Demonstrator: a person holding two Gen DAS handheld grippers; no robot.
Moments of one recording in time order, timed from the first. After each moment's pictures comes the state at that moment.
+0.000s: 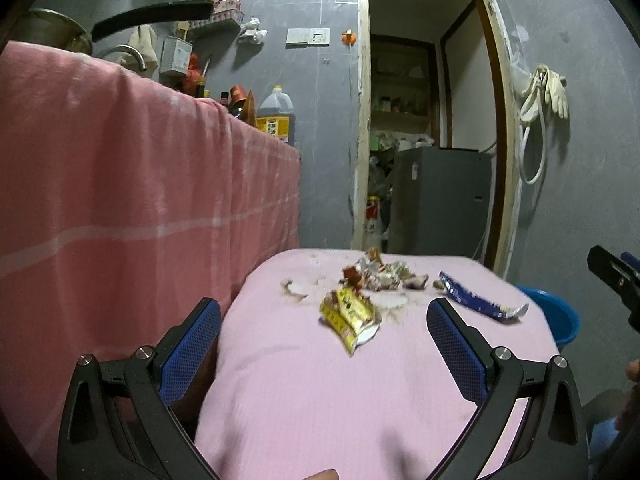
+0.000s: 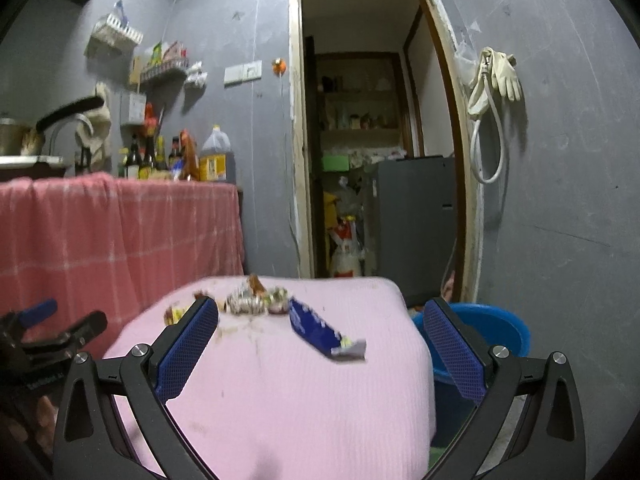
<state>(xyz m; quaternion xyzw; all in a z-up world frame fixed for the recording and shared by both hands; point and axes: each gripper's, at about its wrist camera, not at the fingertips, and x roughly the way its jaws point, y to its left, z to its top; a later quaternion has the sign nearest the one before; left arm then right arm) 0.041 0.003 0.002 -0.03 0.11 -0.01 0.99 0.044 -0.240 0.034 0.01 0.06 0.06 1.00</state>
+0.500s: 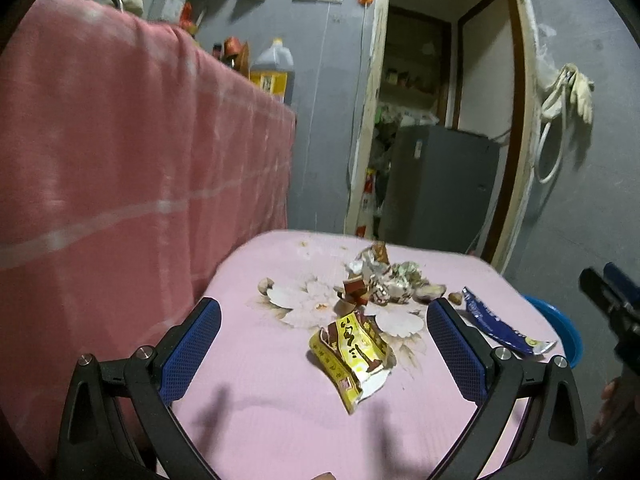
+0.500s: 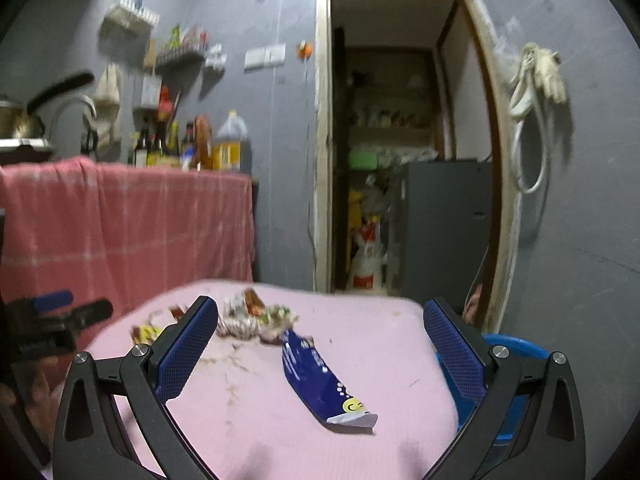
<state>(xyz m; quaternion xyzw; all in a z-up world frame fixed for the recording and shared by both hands) 0.137 0.015 0.006 -0.07 0.19 -0.02 0.98 0.148 -0.234 0.028 -0.03 0.09 0.11 0.99</state>
